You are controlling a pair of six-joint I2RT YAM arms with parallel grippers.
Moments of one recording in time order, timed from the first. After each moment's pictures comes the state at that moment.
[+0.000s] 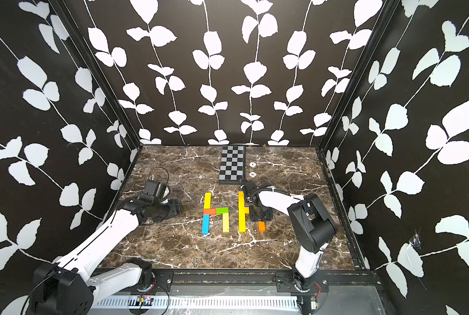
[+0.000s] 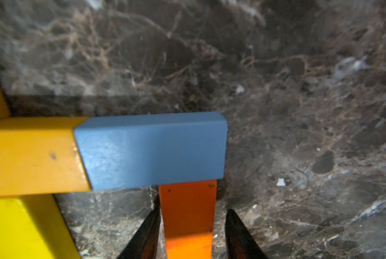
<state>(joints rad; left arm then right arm) -0.32 1.10 0.79 -0.79 0.12 -0.57 0.59 1.75 1.06 -0.87 0.12 0.55</state>
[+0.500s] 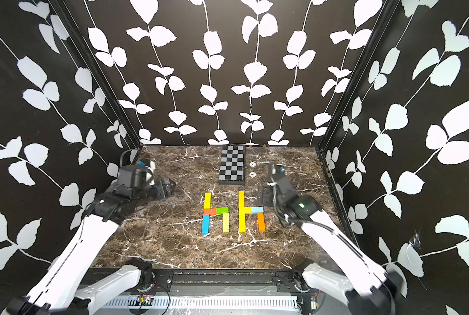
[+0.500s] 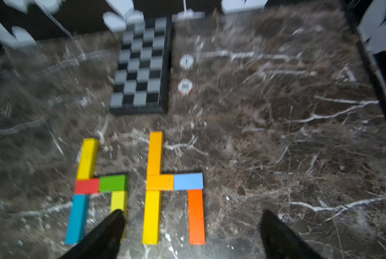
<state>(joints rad) -0.32 0.94 1.14 -0.82 -0.10 -0.38 0.59 0.94 1.01 -0.76 0.37 0.52</state>
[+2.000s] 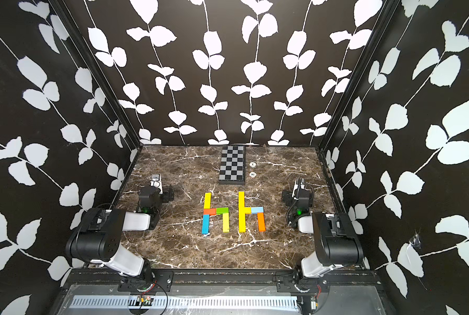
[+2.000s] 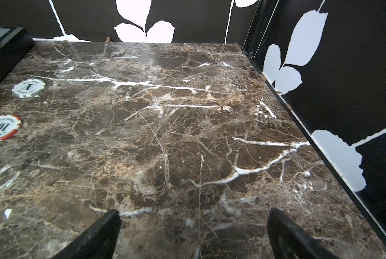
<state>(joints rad) -0.08 1.57 0.40 0.81 -0.22 0.11 0.01 1.53 0.38 0.71 0.20 -0.02</state>
